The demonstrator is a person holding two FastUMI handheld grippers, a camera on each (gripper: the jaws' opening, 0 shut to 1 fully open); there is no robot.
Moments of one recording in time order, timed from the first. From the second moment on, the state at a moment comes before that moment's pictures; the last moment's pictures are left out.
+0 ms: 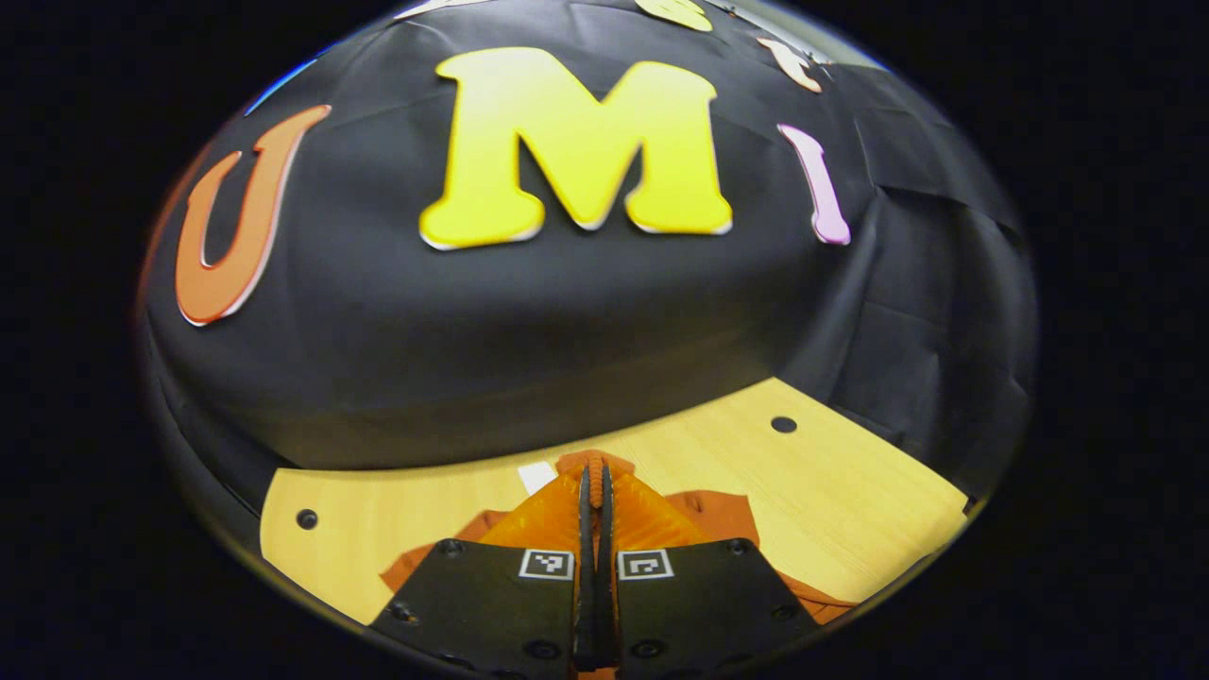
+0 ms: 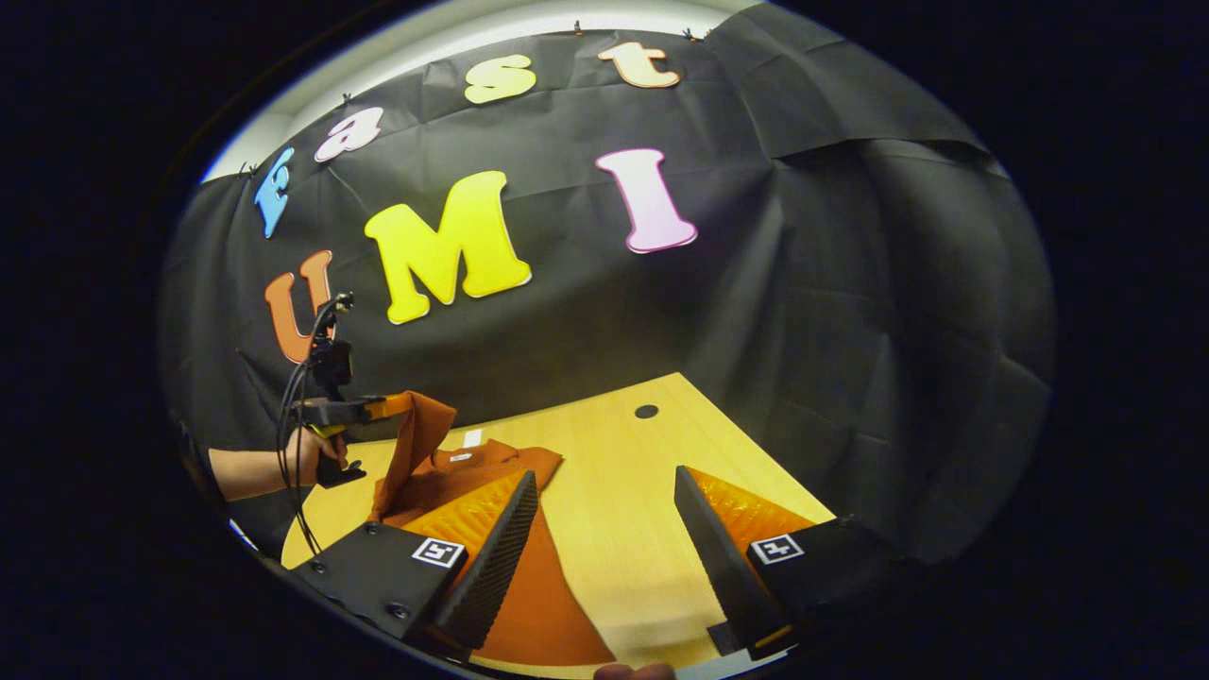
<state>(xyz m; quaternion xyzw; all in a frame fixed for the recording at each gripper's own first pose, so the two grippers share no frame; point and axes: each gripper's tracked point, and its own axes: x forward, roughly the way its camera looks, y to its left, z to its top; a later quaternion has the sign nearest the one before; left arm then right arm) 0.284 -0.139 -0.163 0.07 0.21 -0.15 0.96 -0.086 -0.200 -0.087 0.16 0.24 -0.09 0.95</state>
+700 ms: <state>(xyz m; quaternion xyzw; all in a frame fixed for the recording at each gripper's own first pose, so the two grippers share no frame) 0.231 -0.266 -0.303 0.08 0.33 -0.17 0.92 -0.096 -0.207 -0.099 0.14 0.27 -0.10 0.95</state>
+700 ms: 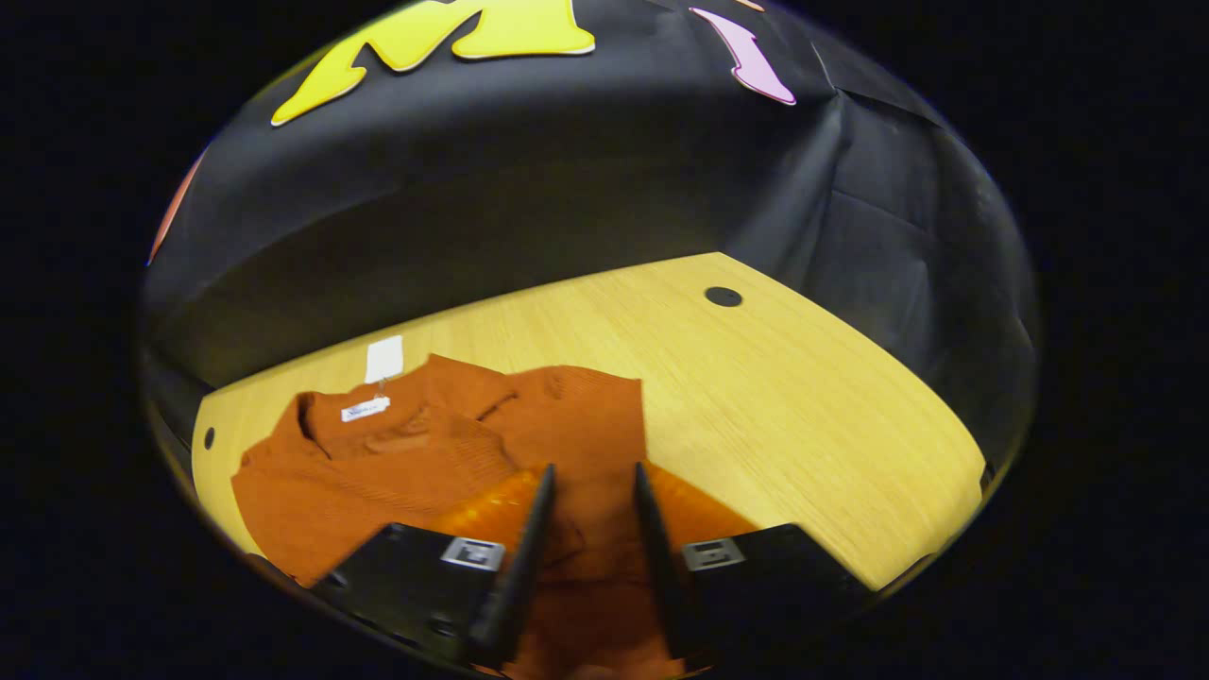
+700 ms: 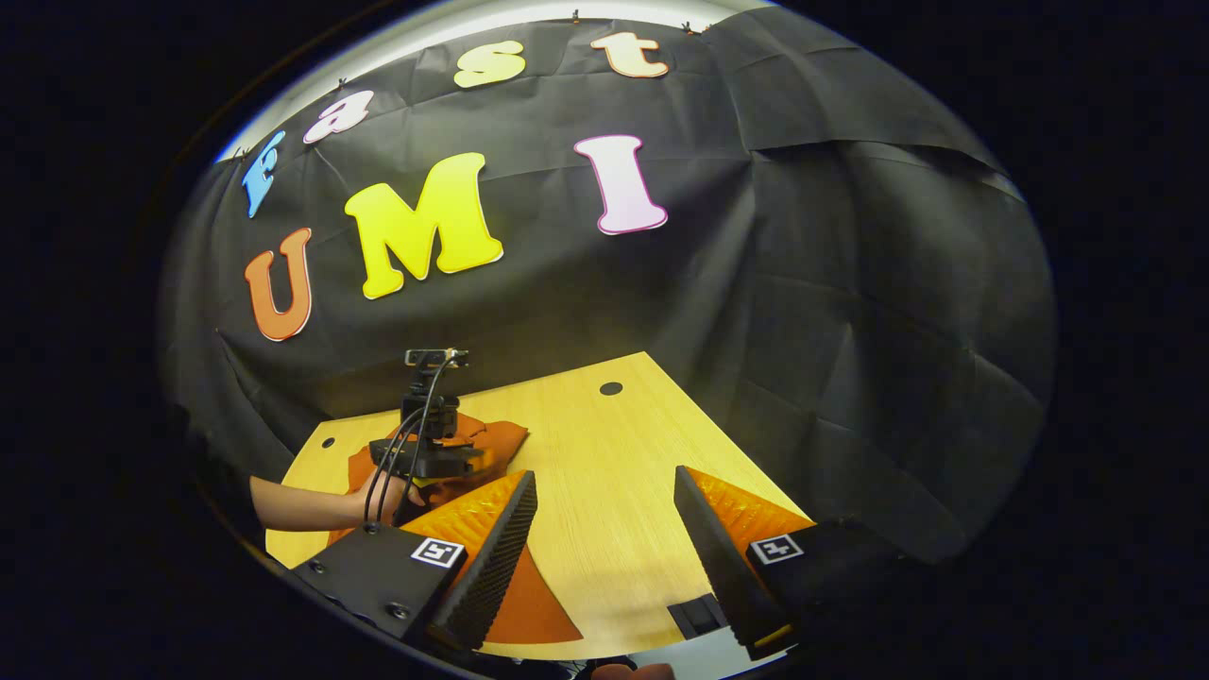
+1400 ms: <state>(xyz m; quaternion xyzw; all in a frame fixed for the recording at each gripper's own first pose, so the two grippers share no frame) 0.166 -0.166 -0.093 0.00 0.14 -0.12 0.98 -0.010 -0.123 -0.062 0.10 0.19 -0.01 0.98</state>
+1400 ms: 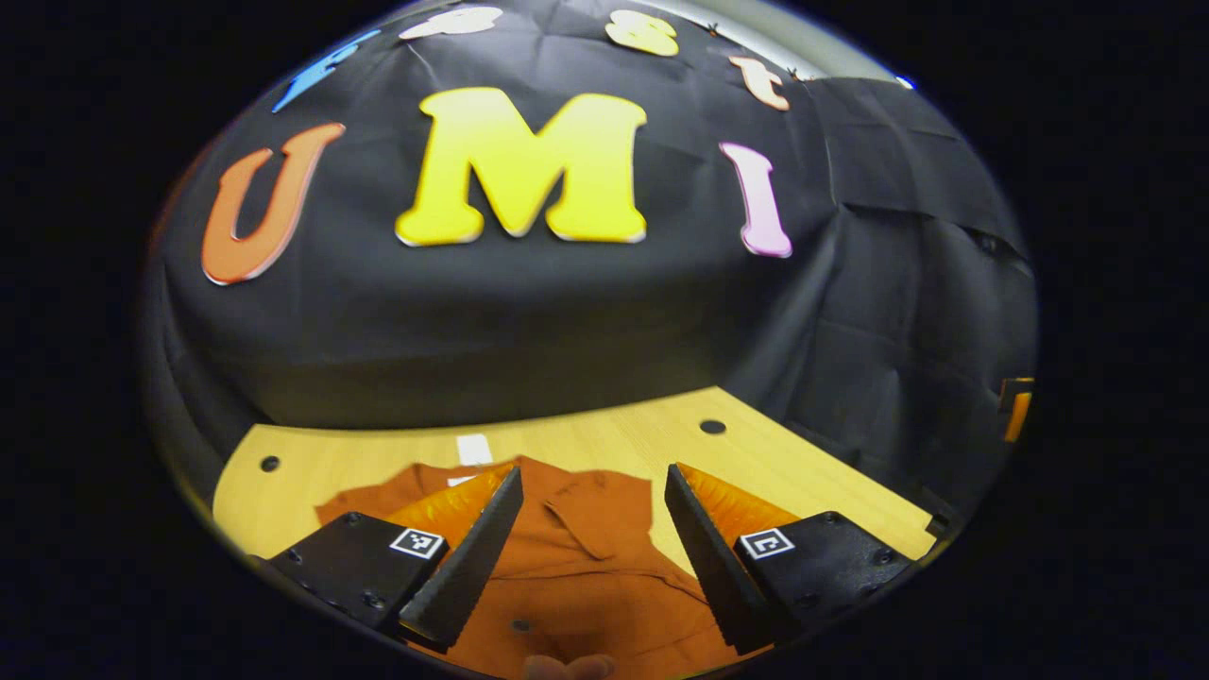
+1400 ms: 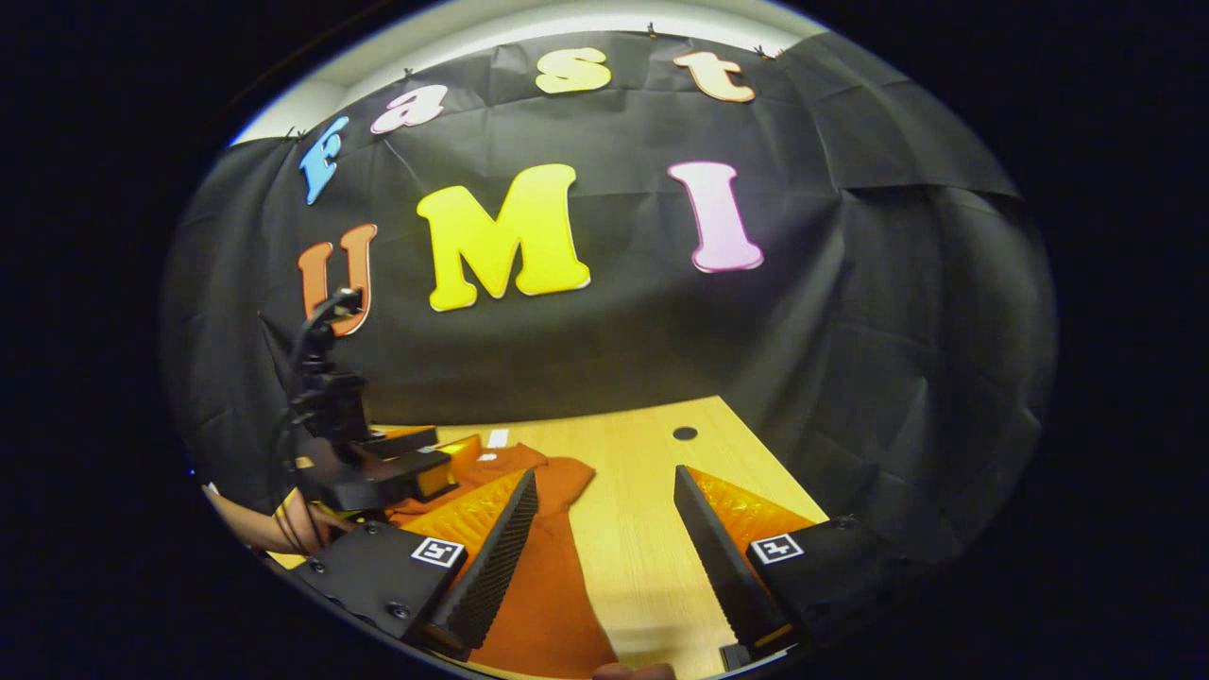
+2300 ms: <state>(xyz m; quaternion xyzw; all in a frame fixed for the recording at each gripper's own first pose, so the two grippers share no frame) 0.025 0.017 -0.019 -0.02 0.11 -0.01 0.99 0.009 -0.025 -0.048 0.06 0.19 0.12 0.97</state>
